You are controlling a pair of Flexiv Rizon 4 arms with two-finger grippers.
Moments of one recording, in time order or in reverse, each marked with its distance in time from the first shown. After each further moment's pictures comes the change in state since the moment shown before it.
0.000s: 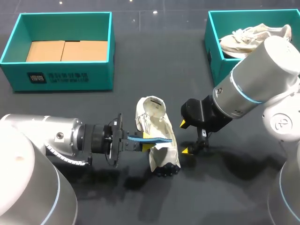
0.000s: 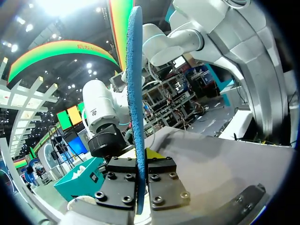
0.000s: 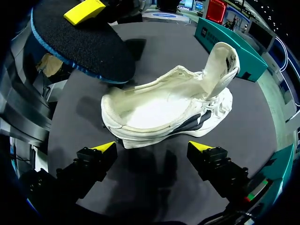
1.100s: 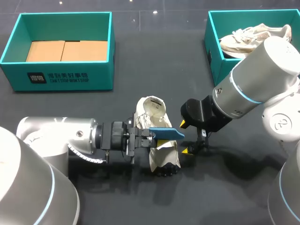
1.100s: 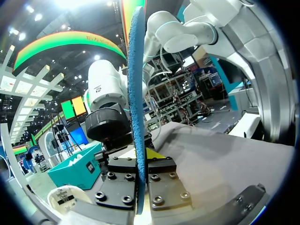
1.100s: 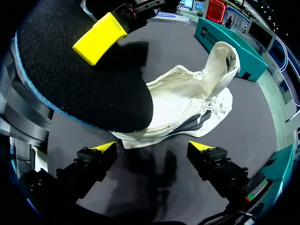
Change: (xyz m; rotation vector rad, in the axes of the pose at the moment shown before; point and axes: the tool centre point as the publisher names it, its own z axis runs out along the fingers) left arm -0.012 0.044 0.032 -0.042 -0.047 -0.097; right arm 0.000 0.000 0.001 0.000 0.000 0.000
